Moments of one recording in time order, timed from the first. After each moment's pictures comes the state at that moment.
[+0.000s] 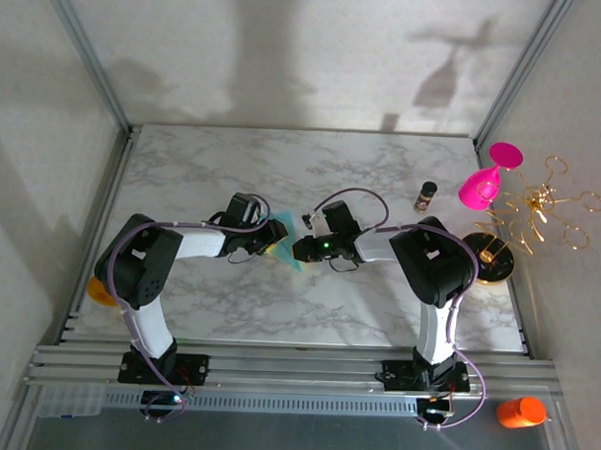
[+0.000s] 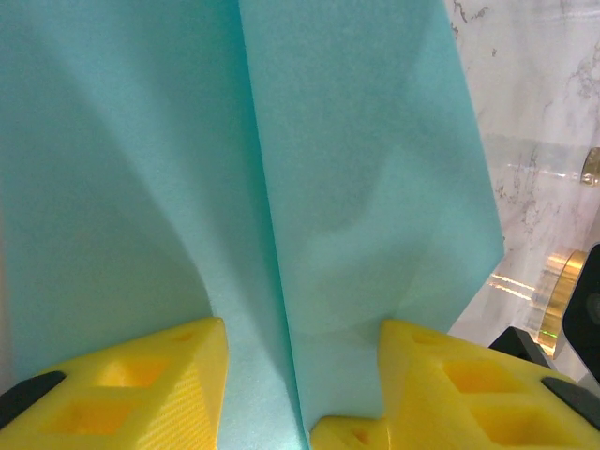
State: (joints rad) left arm -0.43 1.81 0.85 0.10 0.38 -1.03; right arm 0.62 1.95 0.94 0.15 -0.63 0.44
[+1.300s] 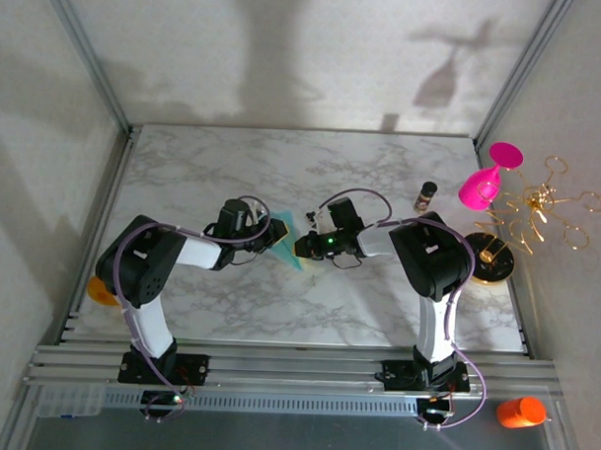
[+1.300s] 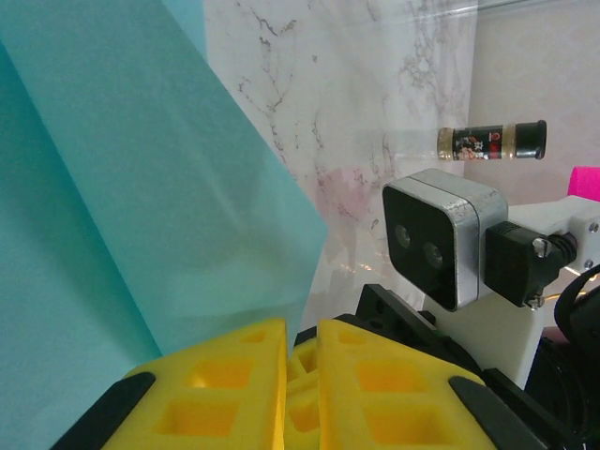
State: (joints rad) left arm -0.42 1.82 0.70 0.57 0.51 -1.07; right arm 0.57 1.99 0.97 0.12 -0.77 0.51
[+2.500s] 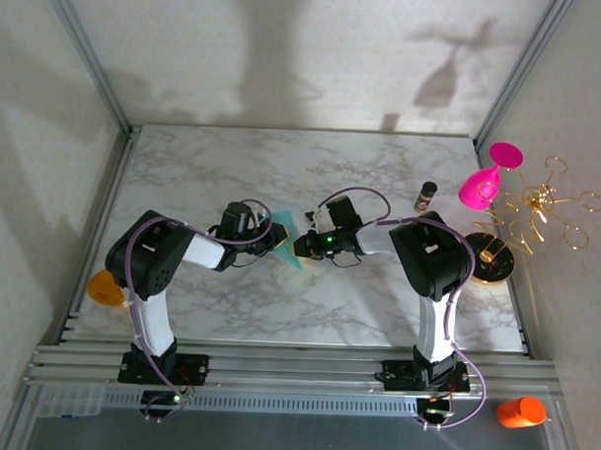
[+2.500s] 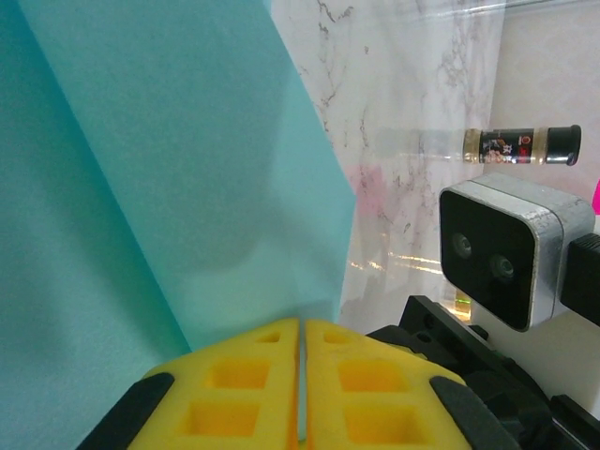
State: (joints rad) left arm -0.42 1.89 0.71 0.60 0.50 -1.08; right arm 0.57 2.00 1.00 0.06 -0.76 0.51
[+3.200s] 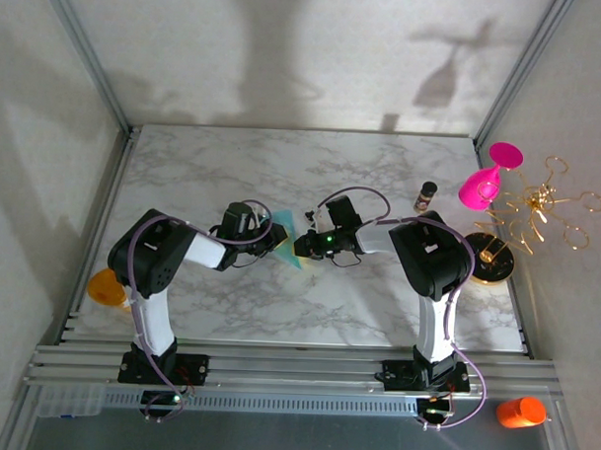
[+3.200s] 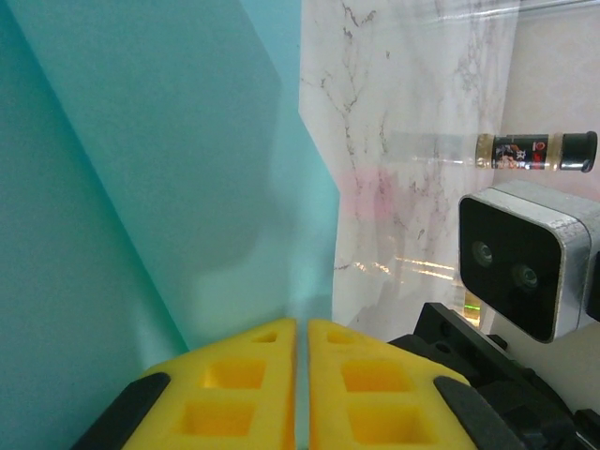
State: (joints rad) left arm -0.42 1.91 0.72 0.59 0.49 -1.08; right arm 0.57 2.00 1.01 0.04 -0.75 0.51
